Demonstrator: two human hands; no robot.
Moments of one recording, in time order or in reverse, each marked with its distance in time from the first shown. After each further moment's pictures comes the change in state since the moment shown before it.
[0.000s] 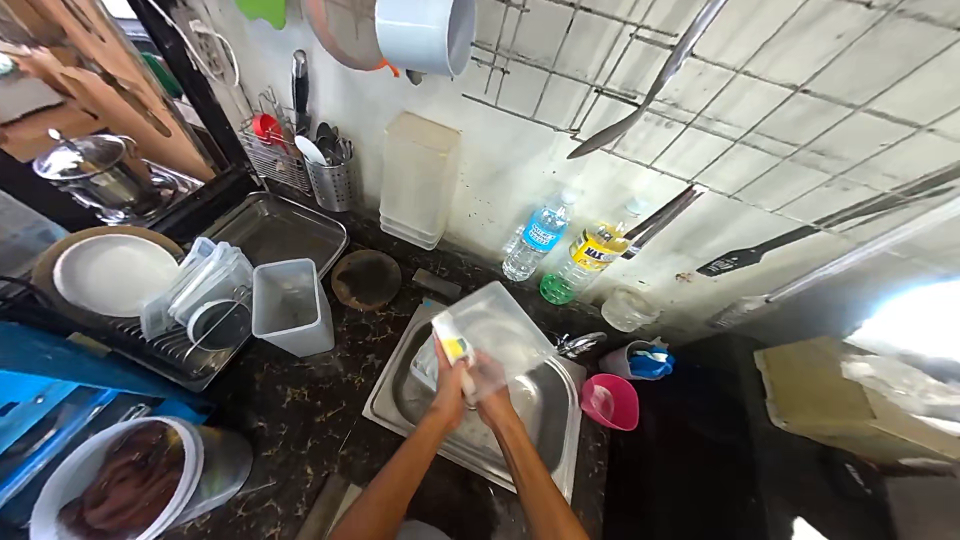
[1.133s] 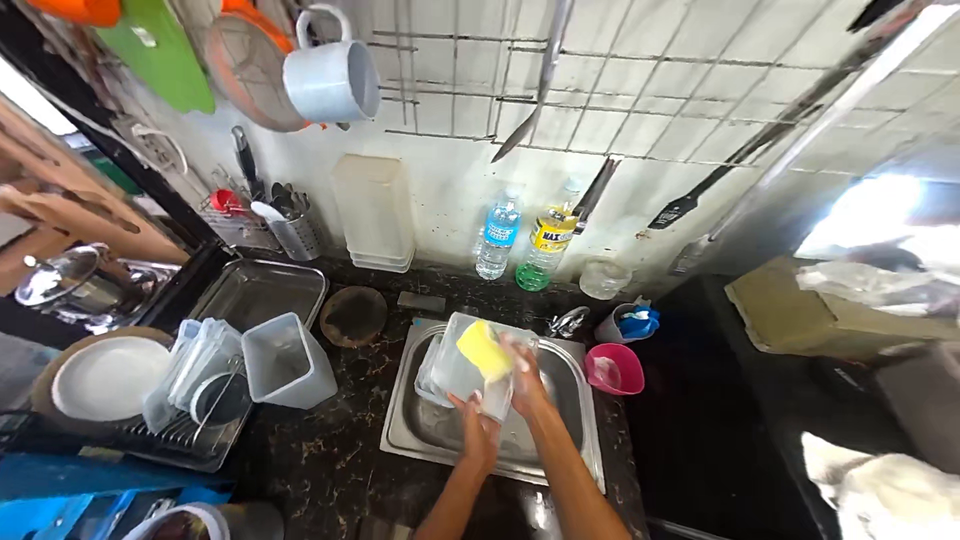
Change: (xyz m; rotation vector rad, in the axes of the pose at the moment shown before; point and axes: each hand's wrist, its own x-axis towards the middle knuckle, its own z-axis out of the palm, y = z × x) left_hand -0.036 -0.051 0.016 -0.126 0.082 -0.123; right_hand -0.002 -0.060 -0.029 0.255 0.346 0.087
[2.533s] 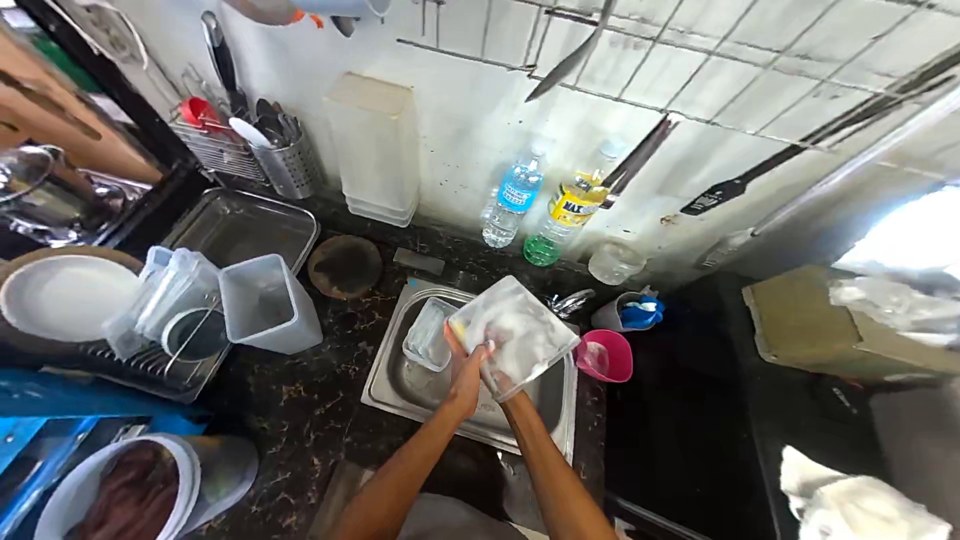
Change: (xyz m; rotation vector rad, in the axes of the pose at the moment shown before) left_hand 0.026 0.022 0.019 0.239 -0.095 0.092; right_hand -0.005 0.051 -0.012 -0.505 -0.102 -0.055
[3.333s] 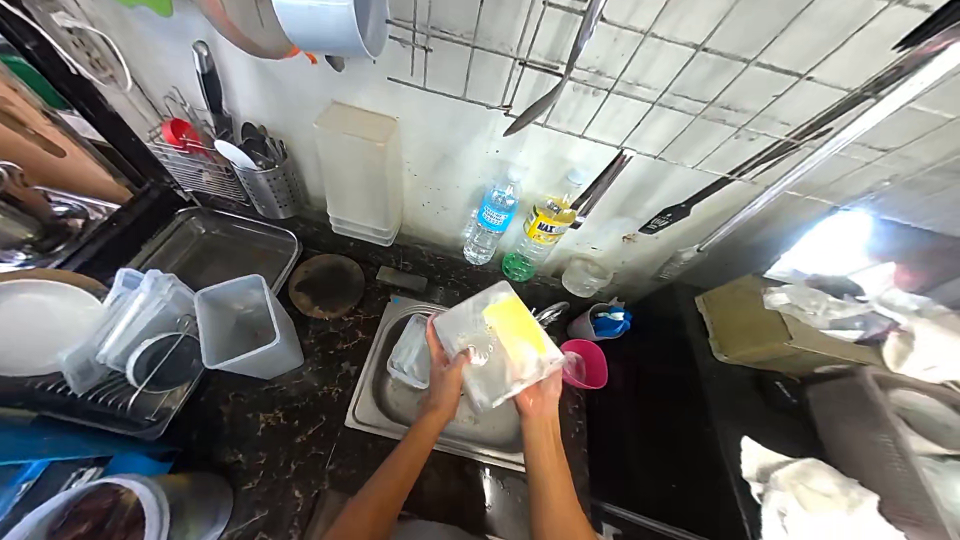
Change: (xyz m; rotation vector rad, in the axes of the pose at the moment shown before) left_hand 0.004 0.027 -0.004 0.000 -0.079 0.168; right_hand -0.021 -0.049 -0.047 1.253 0.229 0.141
